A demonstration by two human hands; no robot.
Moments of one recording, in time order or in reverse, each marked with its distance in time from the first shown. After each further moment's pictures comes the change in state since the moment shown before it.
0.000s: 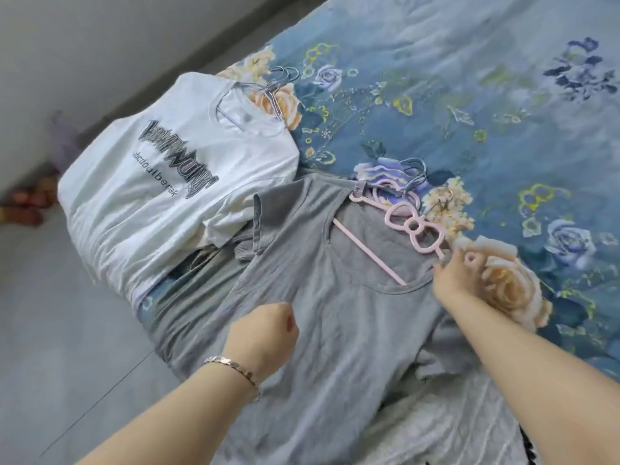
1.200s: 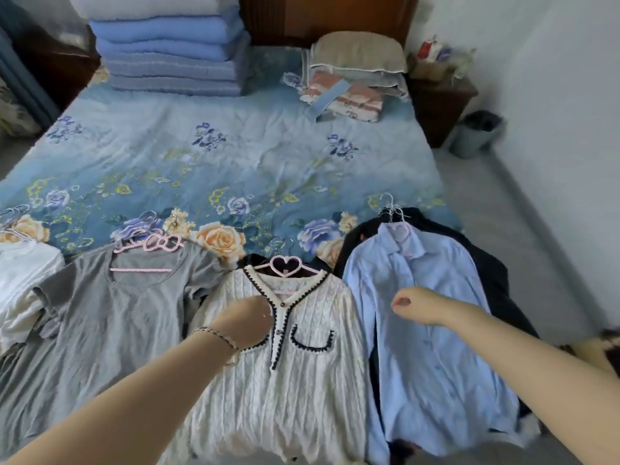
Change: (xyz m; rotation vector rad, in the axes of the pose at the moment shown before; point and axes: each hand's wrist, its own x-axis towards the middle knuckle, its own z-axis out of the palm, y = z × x) left_hand -0.361 0.189 0.024 0.361 -0.191 0.726; right_hand -0.450 0.413 -0.245 0.151 -0.268 0.162
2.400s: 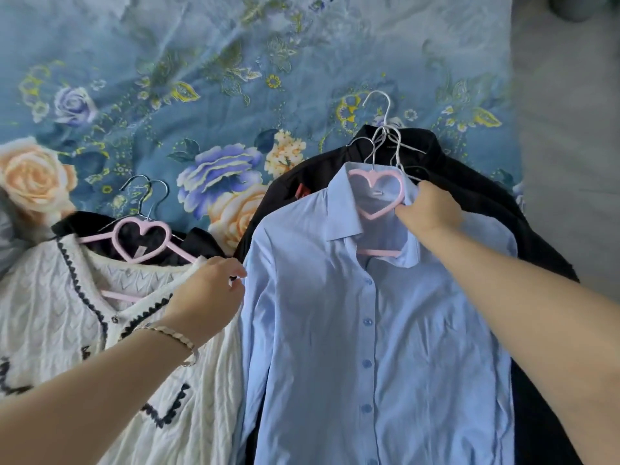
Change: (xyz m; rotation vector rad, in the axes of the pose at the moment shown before) left_hand 0.315 0.187 0.148 -0.234 0.096 -0.180; right_hand 0.406 0.235 -0.069 0.040 0.433 0.159
